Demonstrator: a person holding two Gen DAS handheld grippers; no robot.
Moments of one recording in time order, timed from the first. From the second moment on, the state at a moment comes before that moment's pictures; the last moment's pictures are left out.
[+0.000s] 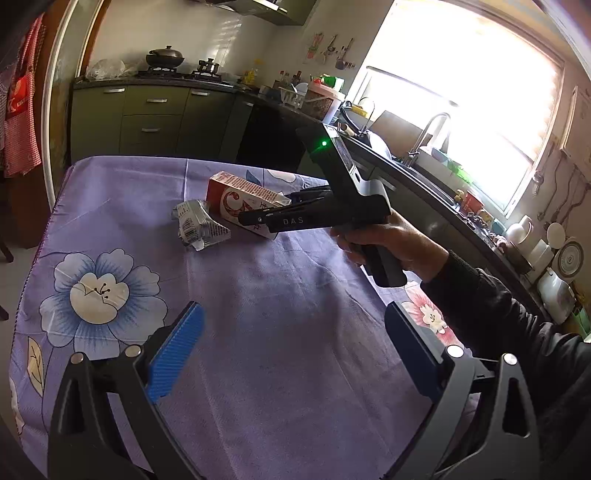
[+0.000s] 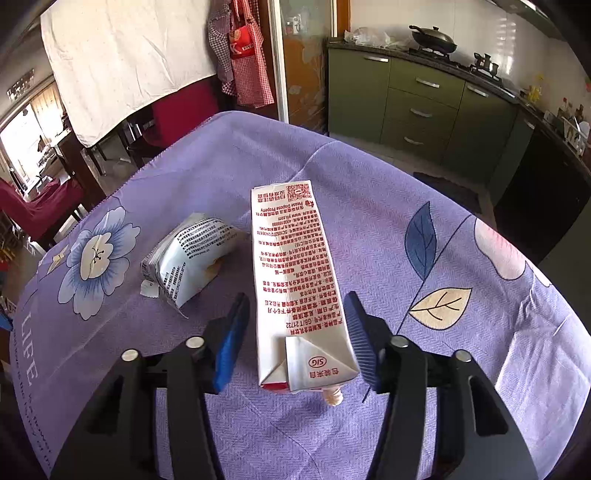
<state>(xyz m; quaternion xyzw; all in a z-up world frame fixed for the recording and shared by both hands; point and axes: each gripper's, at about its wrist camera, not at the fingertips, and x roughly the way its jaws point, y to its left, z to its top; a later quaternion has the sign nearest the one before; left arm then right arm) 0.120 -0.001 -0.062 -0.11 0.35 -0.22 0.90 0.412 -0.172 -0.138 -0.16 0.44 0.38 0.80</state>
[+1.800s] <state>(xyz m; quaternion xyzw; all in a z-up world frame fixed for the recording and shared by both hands) 0.111 -0.073 -0.049 -0.05 0.35 -0.29 0.89 0.226 -0.631 -0.120 0.10 0.46 -0.09 0.88</state>
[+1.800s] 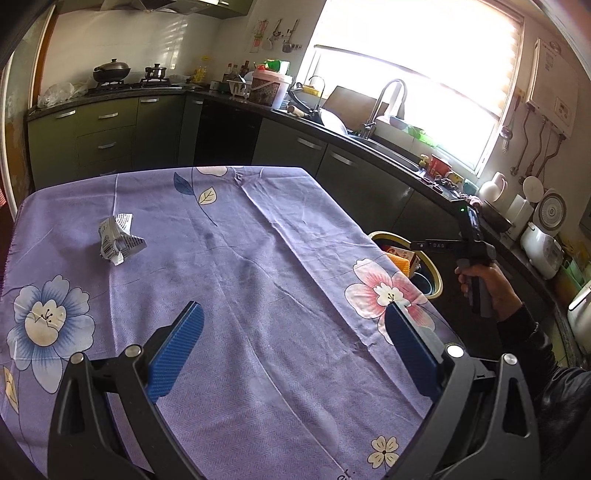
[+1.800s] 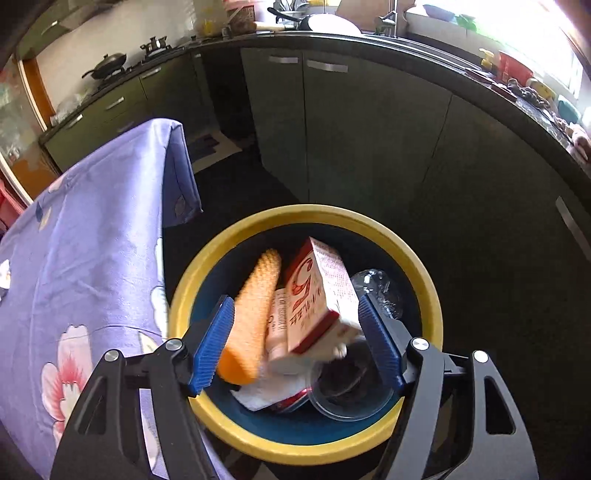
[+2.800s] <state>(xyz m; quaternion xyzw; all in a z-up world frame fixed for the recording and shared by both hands) 0.318 0.004 -0.088 -0.07 0.51 -0.06 0.86 0.163 -0.507 -0.102 0.05 0.43 0.01 0.90</state>
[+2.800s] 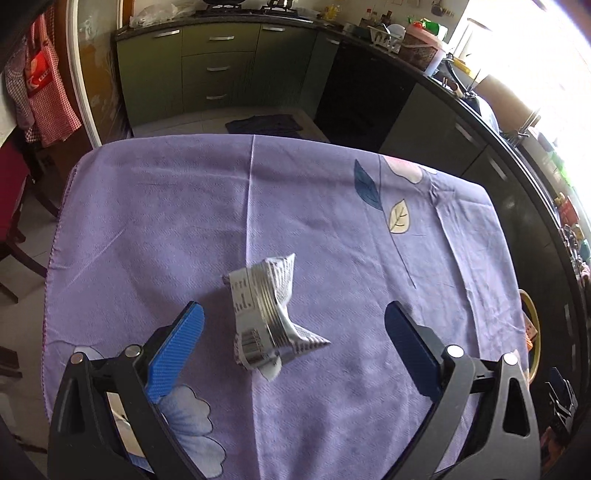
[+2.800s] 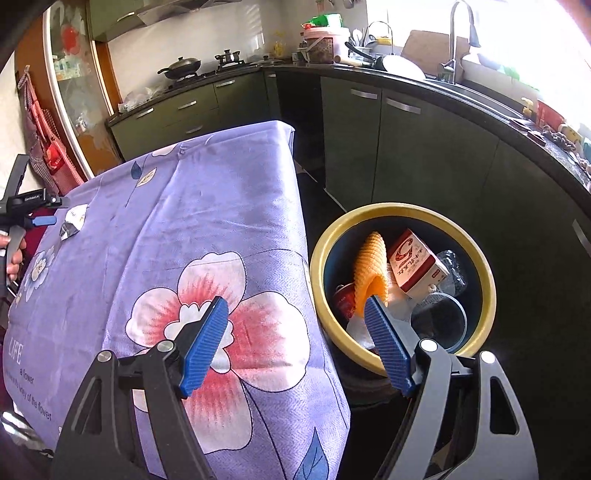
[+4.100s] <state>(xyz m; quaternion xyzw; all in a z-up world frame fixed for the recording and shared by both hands) 0.270 -0.099 -0.050 0.03 0.51 -0.19 0.84 0.141 -0.529 -0.094 0.06 0.41 -0.01 0.91</state>
